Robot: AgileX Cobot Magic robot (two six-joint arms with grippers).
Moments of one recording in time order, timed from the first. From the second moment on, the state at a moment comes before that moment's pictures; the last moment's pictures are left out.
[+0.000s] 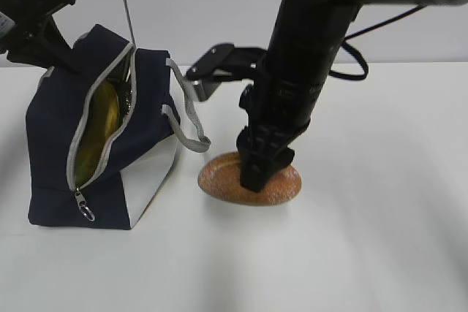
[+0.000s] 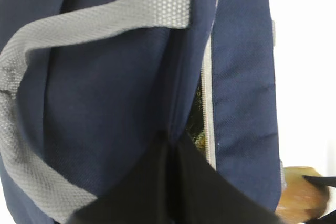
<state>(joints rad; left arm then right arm) -0.03 1.72 -1.48 -0.52 1.09 0.11 0.55 1.90 -1.53 0.19 1.21 -0.77</state>
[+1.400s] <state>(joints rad) -0.03 1.72 -1.48 -0.59 1.11 0.11 0.55 2.13 -1.91 0.60 0.98 -0.19</state>
